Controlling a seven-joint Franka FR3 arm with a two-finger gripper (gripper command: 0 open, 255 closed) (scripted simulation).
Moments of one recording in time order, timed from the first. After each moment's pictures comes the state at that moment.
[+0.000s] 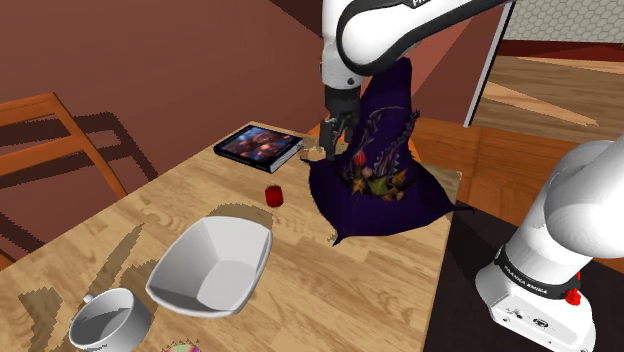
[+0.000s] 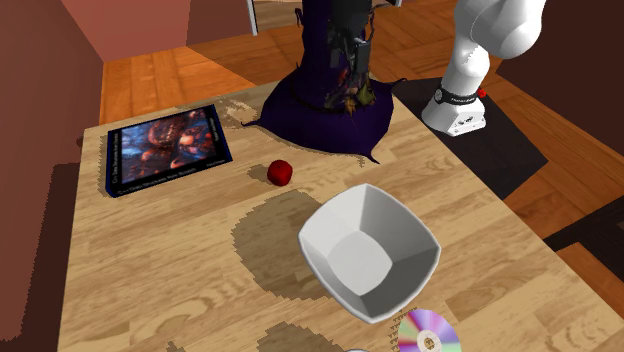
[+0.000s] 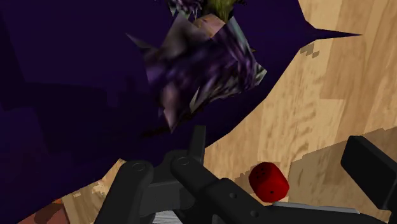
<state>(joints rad) 0.04 -0.32 0.22 -2.34 0.11 2.05 -0.01</state>
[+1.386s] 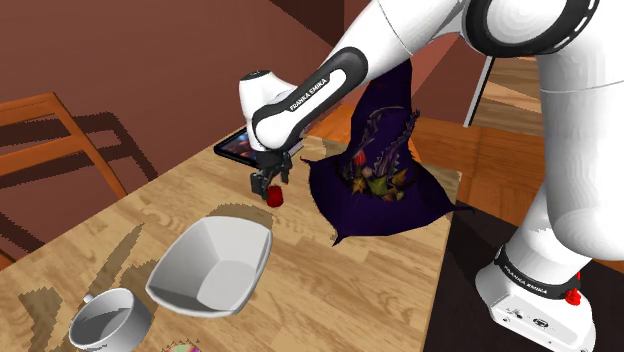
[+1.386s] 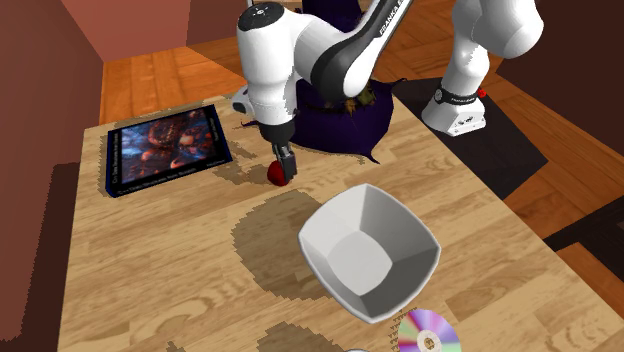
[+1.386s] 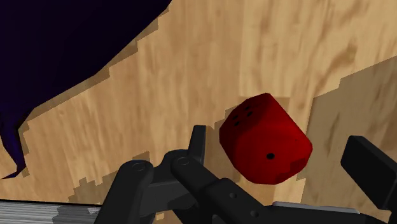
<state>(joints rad) 0.13 0.45 0.27 -1.83 -0.12 2.26 0.24</state>
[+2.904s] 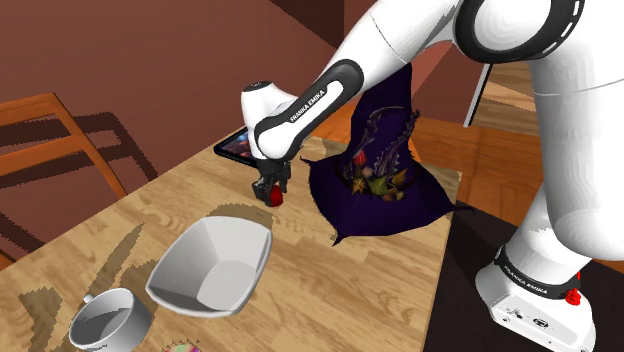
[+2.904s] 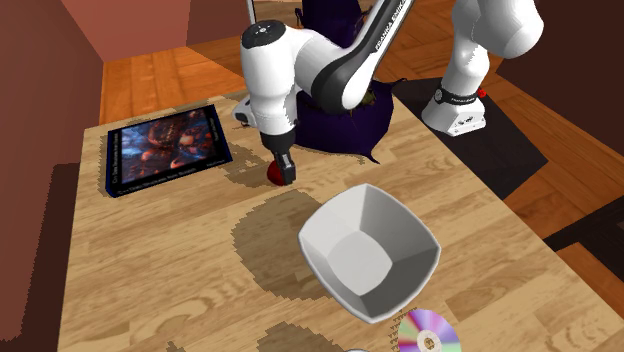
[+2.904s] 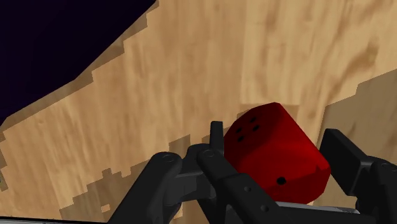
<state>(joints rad) 0.14 0.49 0.26 -1.84 -0.14 2.31 0.25</state>
